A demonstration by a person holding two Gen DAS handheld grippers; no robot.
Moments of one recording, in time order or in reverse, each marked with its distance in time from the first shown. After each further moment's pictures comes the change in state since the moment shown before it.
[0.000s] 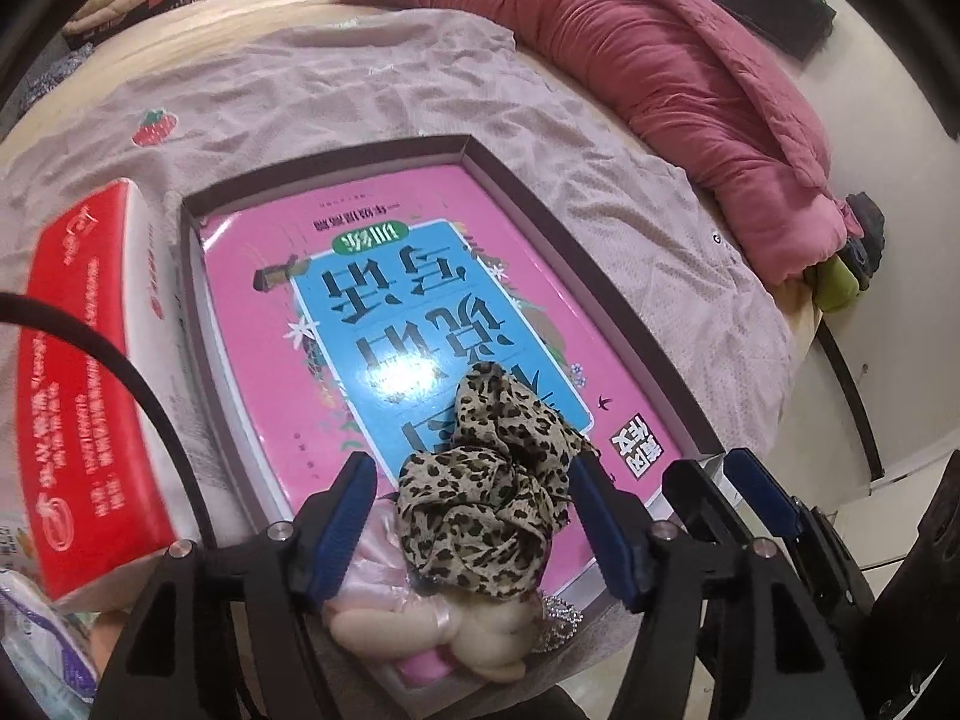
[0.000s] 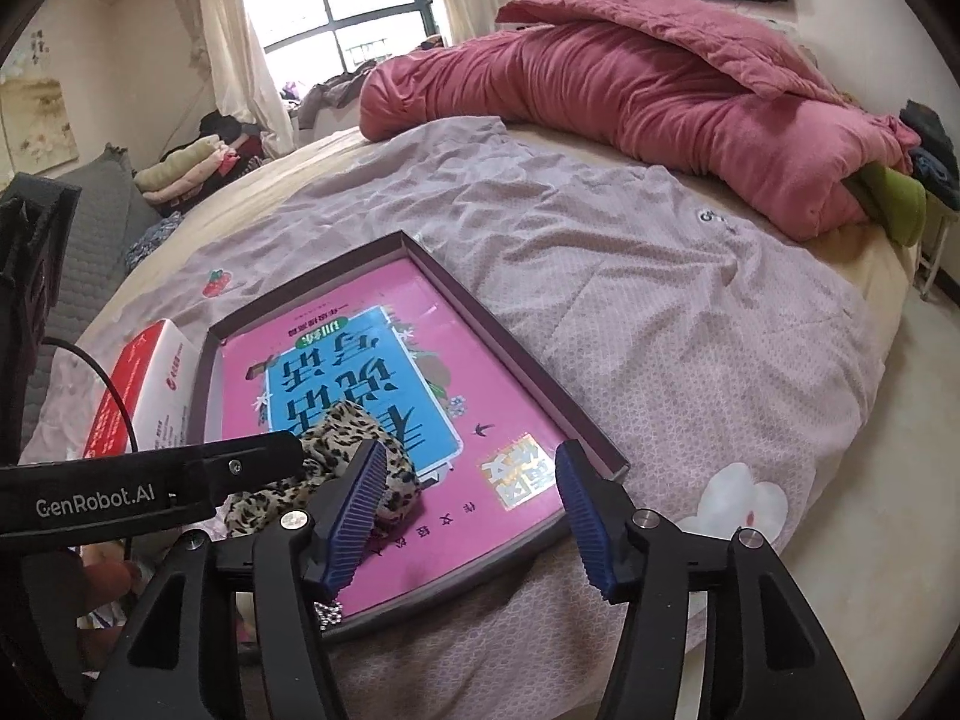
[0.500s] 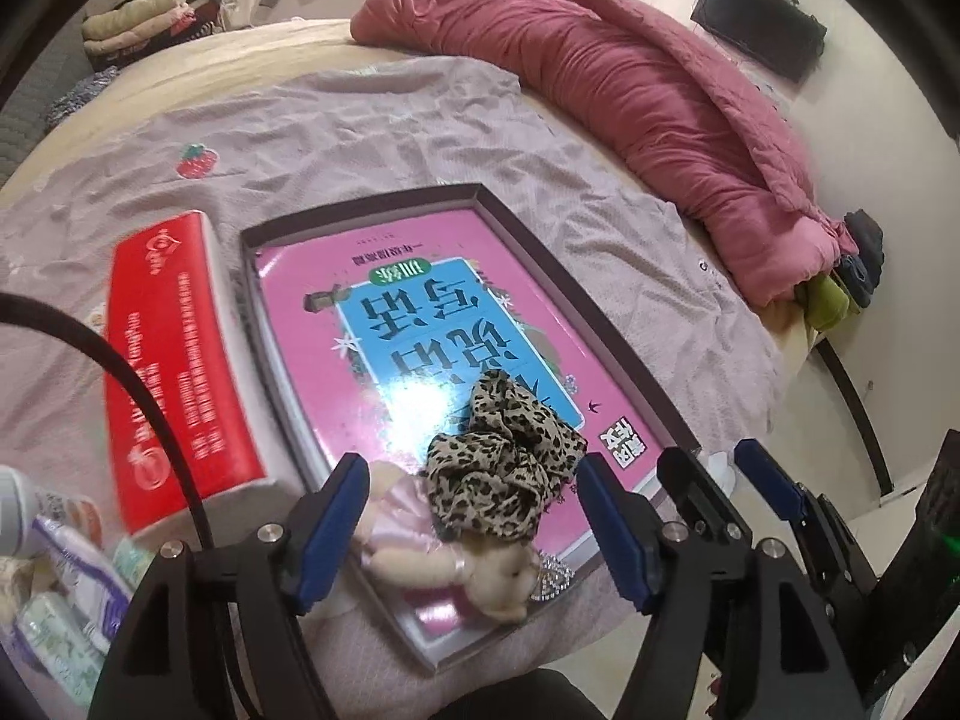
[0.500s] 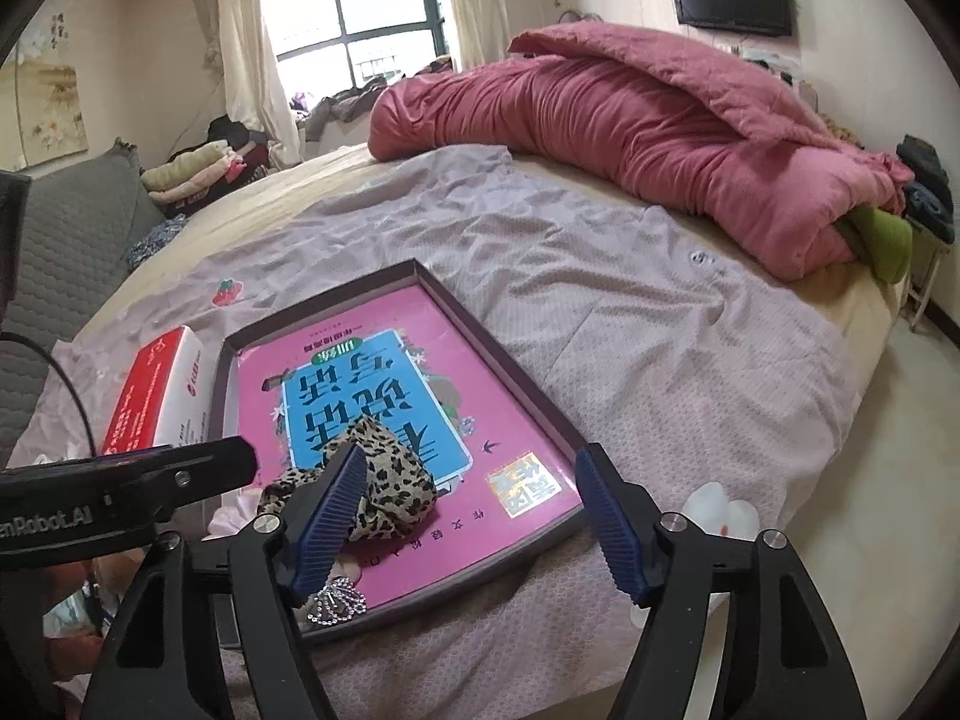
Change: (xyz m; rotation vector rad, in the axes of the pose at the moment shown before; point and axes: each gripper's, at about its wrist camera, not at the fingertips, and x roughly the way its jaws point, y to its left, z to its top) left arm -0.053 0.001 -0.019 -0.001 -0.098 0.031; right arm -0.029 0.015 0.003 -0.049 -0.060 -0.033
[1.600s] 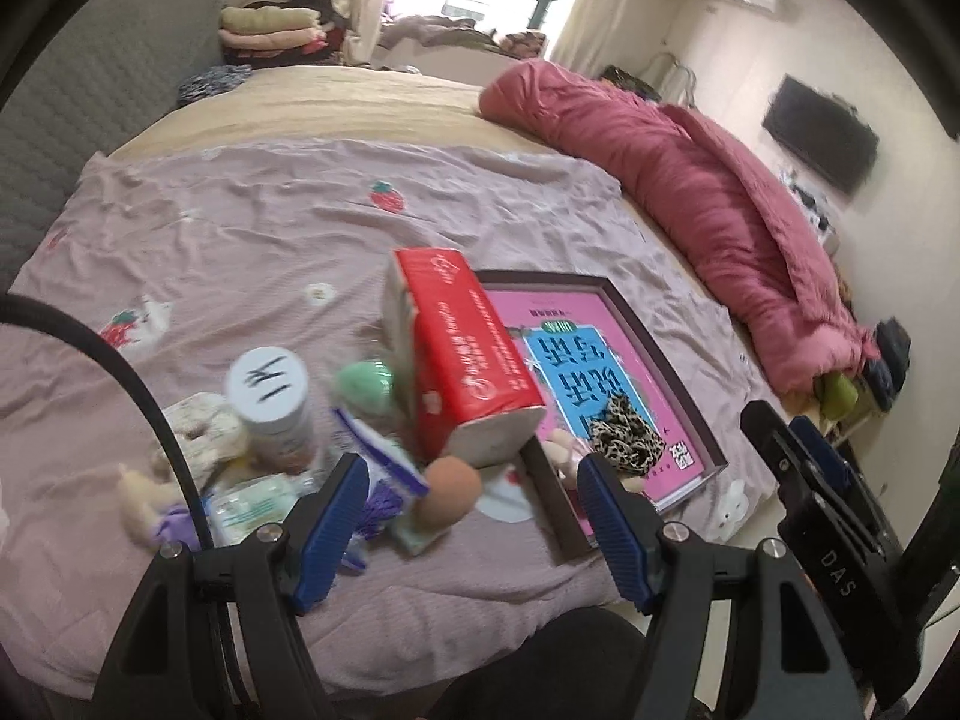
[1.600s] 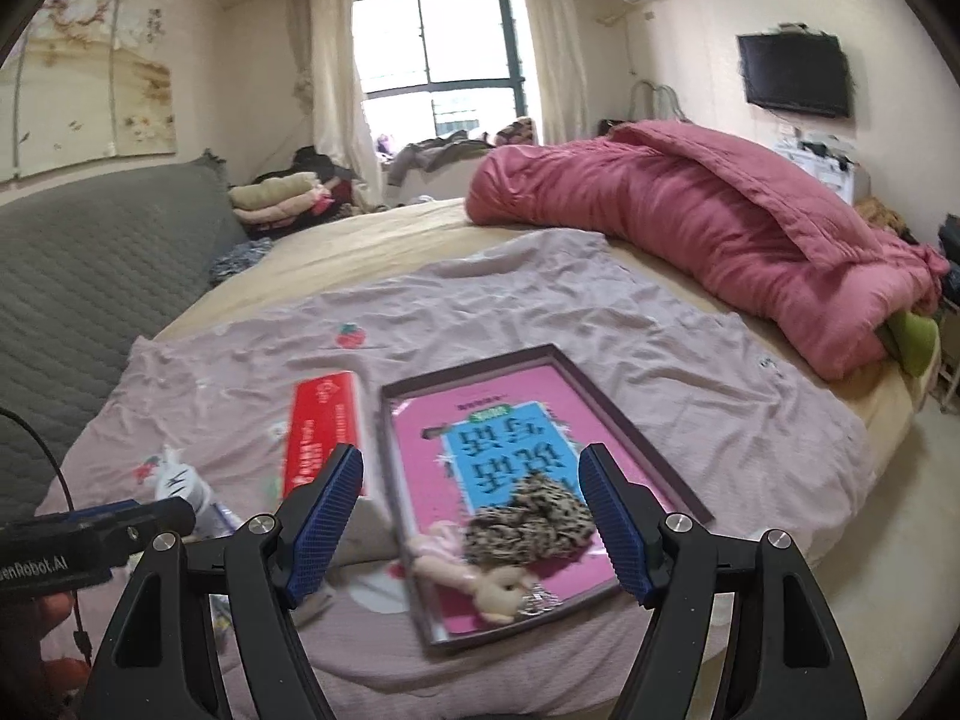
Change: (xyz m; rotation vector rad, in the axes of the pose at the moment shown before) left arm -0.154 0.113 -0.066 -0.202 -0.183 0.084; right arm -0.097 0.106 0.009 -0.131 -0.144 0.134
